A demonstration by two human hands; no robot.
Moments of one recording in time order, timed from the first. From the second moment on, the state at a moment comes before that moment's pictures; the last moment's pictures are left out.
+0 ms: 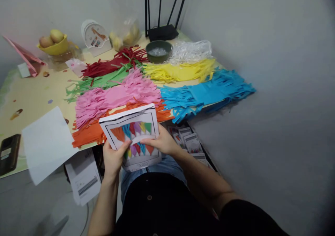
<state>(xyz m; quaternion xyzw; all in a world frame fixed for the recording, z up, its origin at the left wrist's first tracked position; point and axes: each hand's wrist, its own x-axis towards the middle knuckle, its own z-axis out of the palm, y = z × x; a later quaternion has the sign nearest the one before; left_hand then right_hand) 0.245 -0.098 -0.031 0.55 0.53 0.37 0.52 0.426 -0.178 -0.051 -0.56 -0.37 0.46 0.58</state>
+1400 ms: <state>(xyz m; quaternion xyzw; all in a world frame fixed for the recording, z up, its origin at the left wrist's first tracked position) 0.241 -0.094 -0.087 0.49 0.49 0.31 0.65 0.460 -0.197 -0.022 -0.57 -0.51 0.22 0.60</state>
